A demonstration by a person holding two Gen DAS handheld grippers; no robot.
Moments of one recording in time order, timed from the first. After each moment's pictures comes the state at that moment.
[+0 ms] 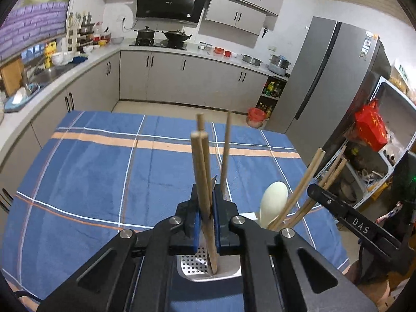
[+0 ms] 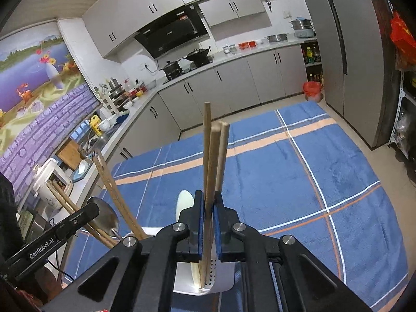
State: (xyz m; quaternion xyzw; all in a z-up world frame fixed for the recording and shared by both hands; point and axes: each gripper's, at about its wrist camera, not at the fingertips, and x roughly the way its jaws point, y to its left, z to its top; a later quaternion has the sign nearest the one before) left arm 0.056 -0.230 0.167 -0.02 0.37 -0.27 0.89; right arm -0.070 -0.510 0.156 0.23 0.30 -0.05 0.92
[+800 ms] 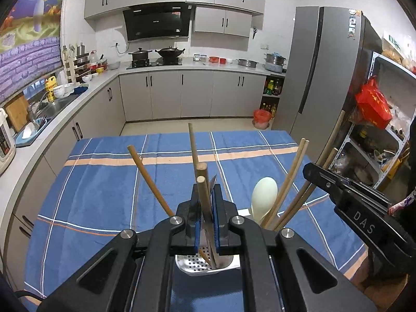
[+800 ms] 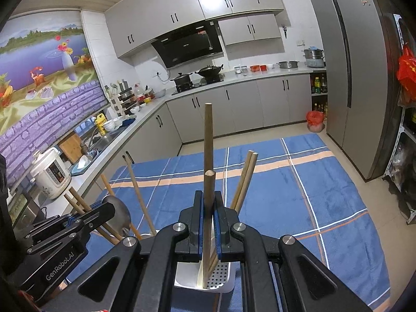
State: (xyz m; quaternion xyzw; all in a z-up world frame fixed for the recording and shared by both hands) left arm 0.024 -0.244 0.185 0.05 0.33 -0.26 0.91; right arm -0.084 -0.476 0.187 0.17 0.27 -0.05 0.95
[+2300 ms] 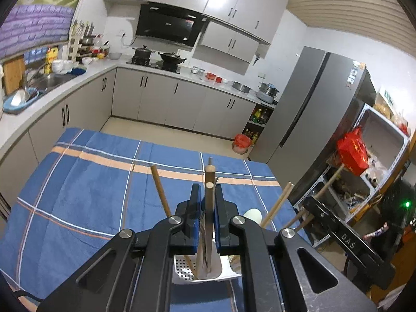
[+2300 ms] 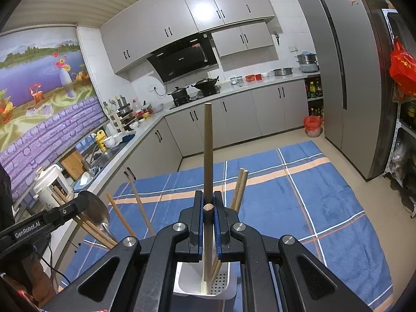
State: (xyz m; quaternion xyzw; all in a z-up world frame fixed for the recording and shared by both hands) left arm 0.043 -0.190 0.211 -0.08 0.31 -0.30 0.90; right arm -0.102 -0.483 0.200 0.19 0.23 -0.06 0.95
